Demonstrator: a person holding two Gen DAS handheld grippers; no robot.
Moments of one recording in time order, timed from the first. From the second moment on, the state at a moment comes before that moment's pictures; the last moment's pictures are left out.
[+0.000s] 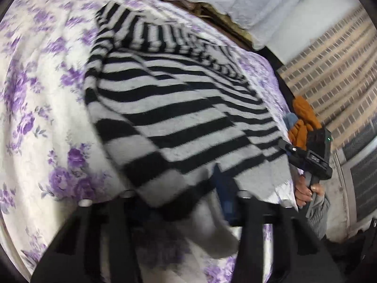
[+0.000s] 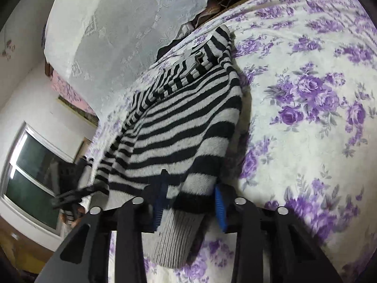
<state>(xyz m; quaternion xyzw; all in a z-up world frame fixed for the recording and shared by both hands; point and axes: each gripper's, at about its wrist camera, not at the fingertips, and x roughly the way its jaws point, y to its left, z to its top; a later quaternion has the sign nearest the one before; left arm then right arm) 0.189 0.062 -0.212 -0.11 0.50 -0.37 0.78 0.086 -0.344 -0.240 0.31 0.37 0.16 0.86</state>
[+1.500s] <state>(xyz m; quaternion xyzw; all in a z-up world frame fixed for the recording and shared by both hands) 0.256 0.058 -0.104 -0.11 0.39 -0.32 0.86 0.161 -0.339 -0.127 0.27 0.28 0.20 0.90</state>
